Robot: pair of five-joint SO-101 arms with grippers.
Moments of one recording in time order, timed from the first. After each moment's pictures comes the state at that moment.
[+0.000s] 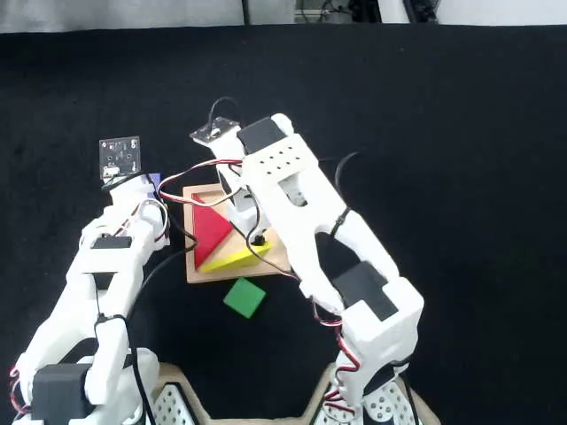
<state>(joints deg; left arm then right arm) -8.2 -21.9 65.7 14.6 2.8 -31.4 16.8 -9.8 99.1 9.5</state>
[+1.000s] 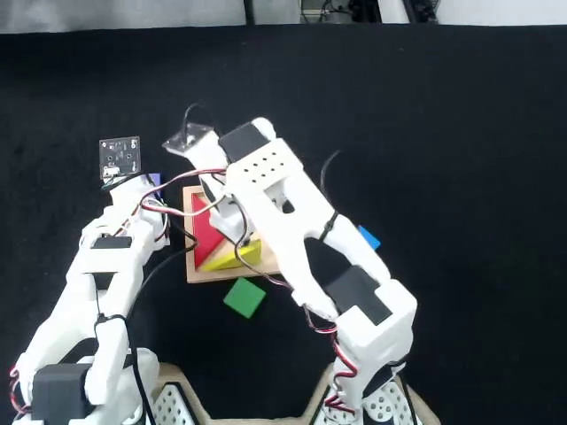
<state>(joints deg) -8.2 -21.9 65.7 14.6 2.8 -35.6 16.2 -14.5 99.1 14.0</state>
